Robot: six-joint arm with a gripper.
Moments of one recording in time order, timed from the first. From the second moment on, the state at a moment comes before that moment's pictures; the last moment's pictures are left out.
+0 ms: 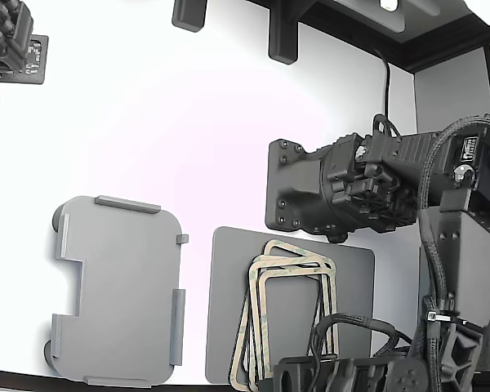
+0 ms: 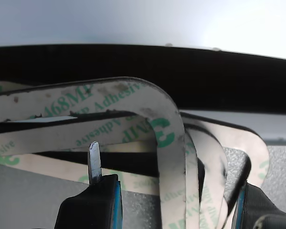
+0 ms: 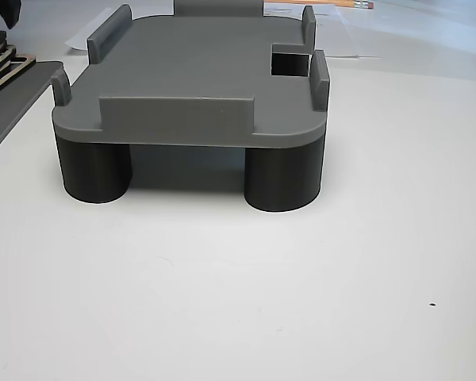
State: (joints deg) arm 71.6 81.3 88.5 80.9 1.4 -19.0
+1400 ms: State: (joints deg) arm 69.7 81.2 90.4 80.4 1.1 -25.4
